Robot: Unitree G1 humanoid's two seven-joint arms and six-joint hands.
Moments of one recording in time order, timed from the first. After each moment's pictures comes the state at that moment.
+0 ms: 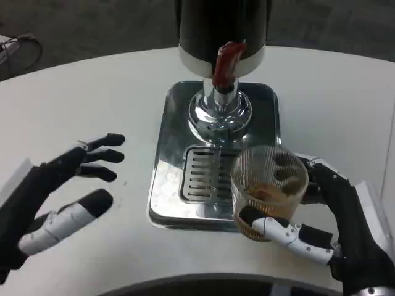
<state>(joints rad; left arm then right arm) 0.03 0.53 0.29 -0.20 0.02 -0.35 -0.39 0.09 -0.04 0.18 -0.51 -0.50 0.15 -0.13</state>
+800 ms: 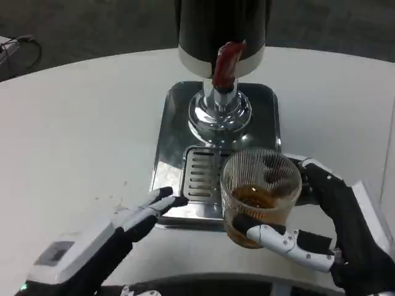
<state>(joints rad) 0.16 0.51 0.13 -0.28 0.37 -0.49 -0.30 0.14 -0.06 0.19 -0.61 -0.48 0.15 -0.03</state>
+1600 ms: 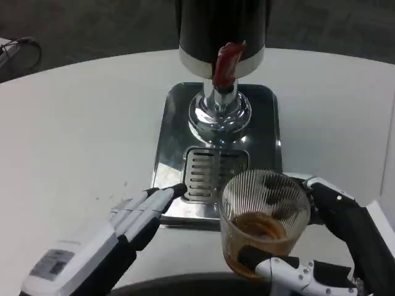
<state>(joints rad) 0.27 0.50 0.15 -0.44 0.44 -0.47 -0.25 0.33 -0.13 0.17 -0.81 -0.40 0.12 0.07</state>
